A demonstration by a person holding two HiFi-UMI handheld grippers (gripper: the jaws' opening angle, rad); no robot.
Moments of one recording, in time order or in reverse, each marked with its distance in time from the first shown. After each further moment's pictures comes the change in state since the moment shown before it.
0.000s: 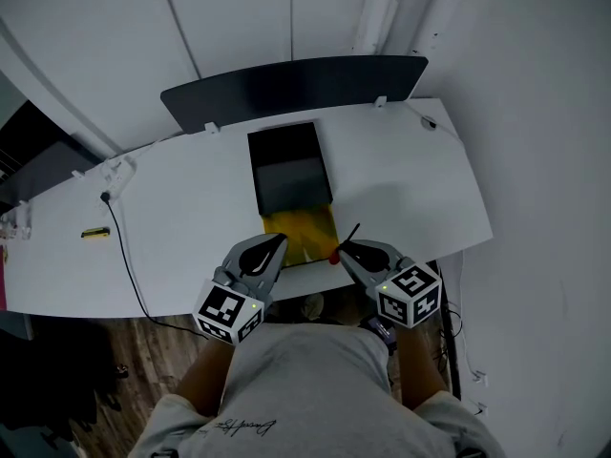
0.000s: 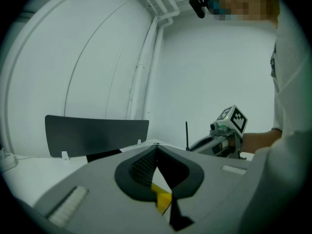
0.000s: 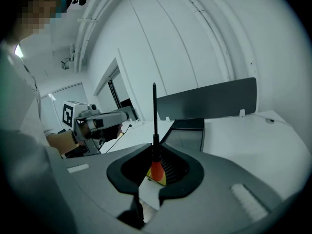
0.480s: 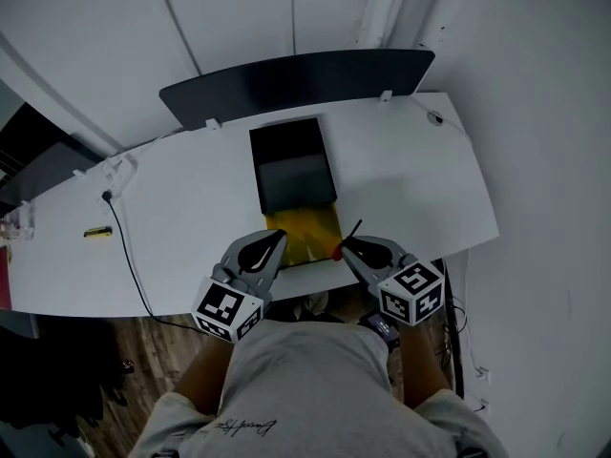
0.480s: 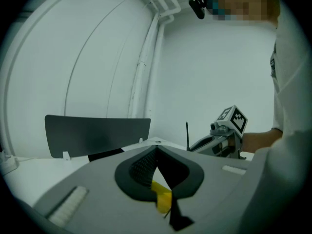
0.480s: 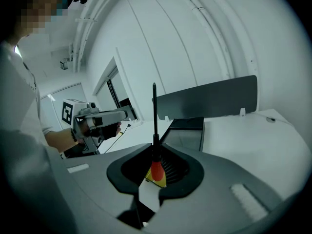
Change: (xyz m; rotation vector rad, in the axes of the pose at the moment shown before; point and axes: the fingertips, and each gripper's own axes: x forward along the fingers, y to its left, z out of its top) left arm 0.007 0.012 0.002 0.003 0.025 0.008; right arm 0.010 -0.010 0.002 0.012 0.015 0.001
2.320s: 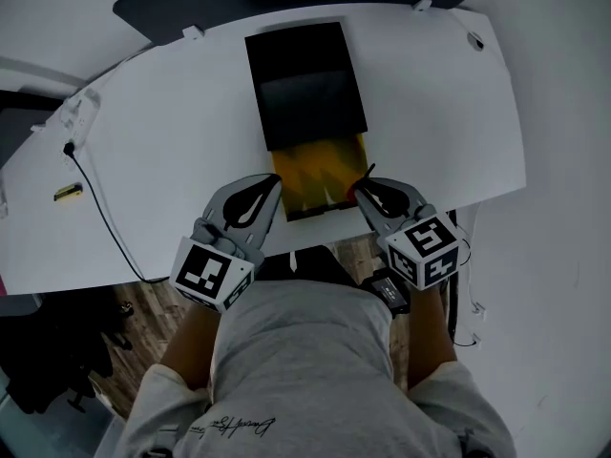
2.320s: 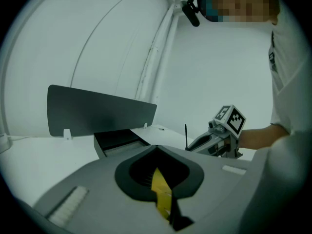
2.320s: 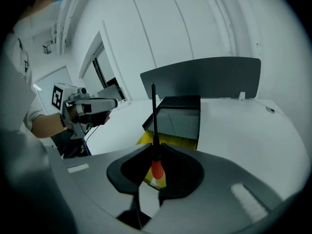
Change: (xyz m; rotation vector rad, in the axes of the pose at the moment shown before) left arm 0.012 0.069 -0.068 -0.094 0.110 -0.039; right arm 0.078 -0.029 -0.050 -0.001 0.224 -0.124
